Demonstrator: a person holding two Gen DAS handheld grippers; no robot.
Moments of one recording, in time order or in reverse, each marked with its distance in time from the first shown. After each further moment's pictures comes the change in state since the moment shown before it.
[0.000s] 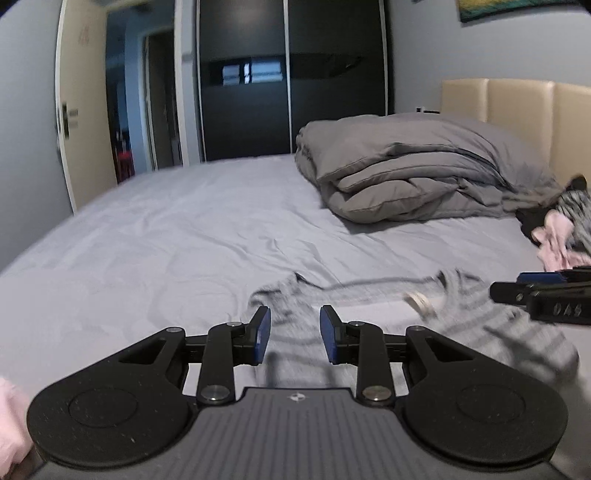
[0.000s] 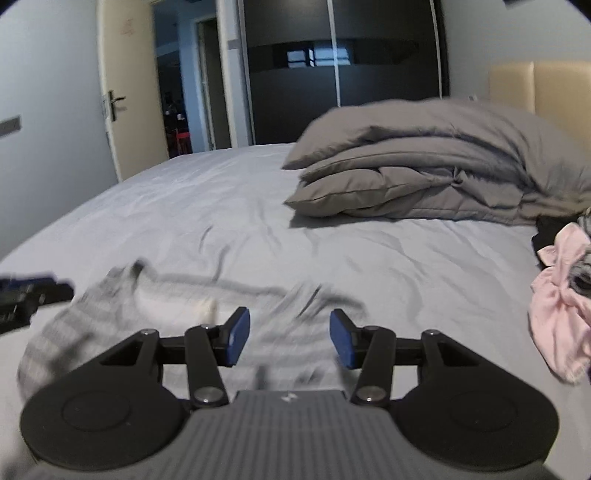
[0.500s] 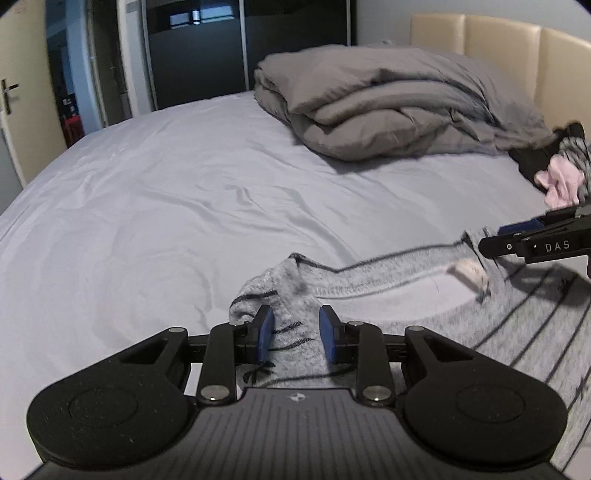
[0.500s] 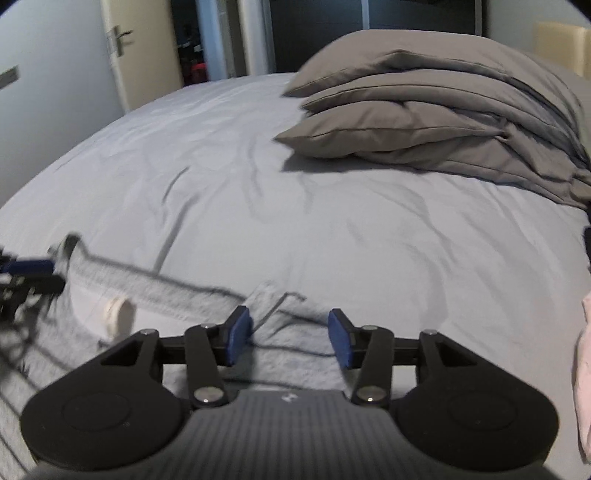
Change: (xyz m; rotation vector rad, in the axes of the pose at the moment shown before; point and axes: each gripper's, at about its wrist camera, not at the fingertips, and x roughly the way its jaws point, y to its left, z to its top) left arm 0.114 0.027 0.021 0.055 0.216 -0.140; right arm 0.122 -0.057 0.040 -0.005 0.239 0.059
